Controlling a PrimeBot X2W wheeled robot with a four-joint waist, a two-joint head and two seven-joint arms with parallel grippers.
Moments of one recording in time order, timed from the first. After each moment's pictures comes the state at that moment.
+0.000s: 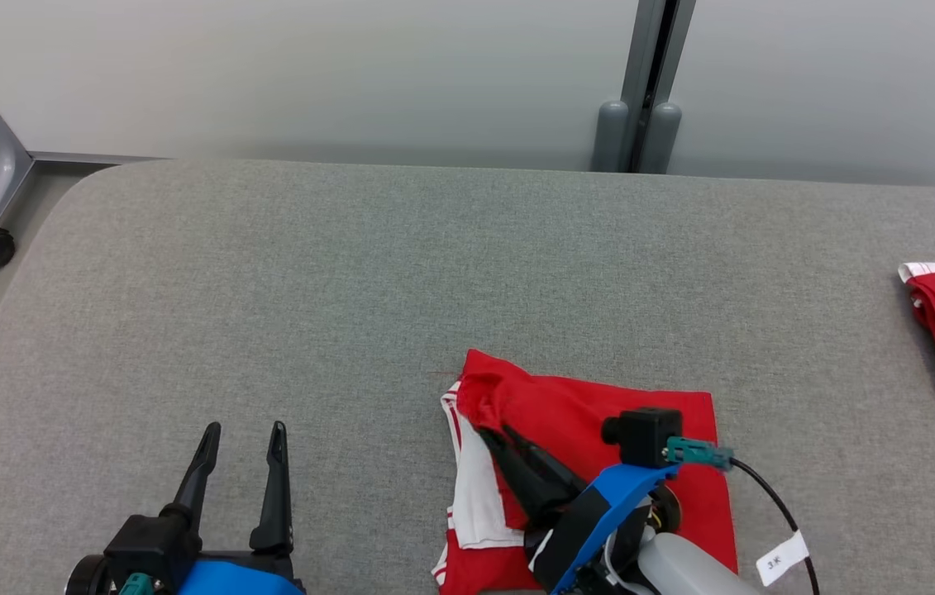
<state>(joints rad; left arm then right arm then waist) 0.02 0.28 -0.35 0.11 -0.44 0.13 -0.25 -0.40 -0.05 0.69 0.57 0.90 0.13 -0.14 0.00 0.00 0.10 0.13</state>
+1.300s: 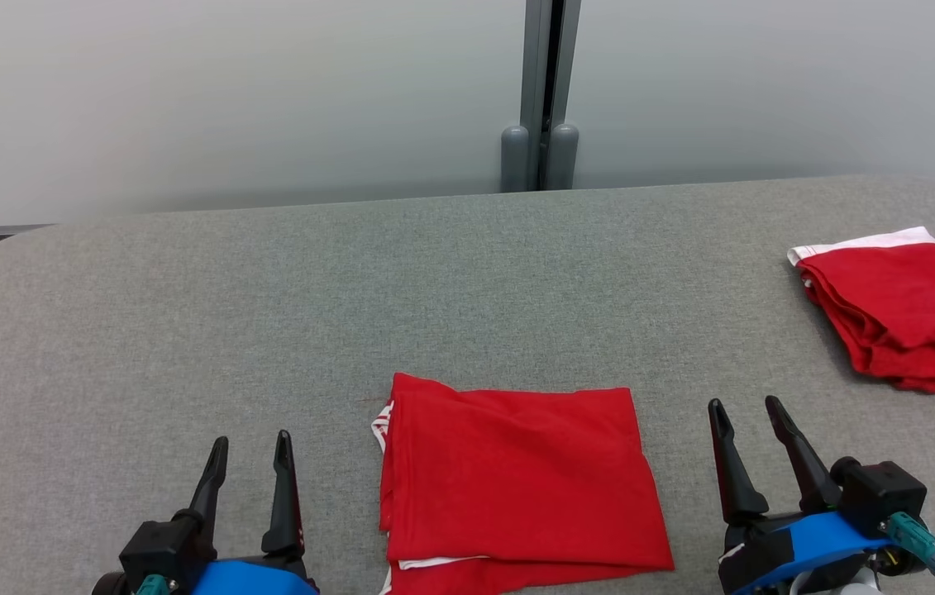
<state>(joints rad) 0.01 0.18 -0.29 0.20 -0.41 0.10 -0.26 -0.09 -0.05 0.04 0.32 0.23 0.13 -0.26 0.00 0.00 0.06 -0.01</state>
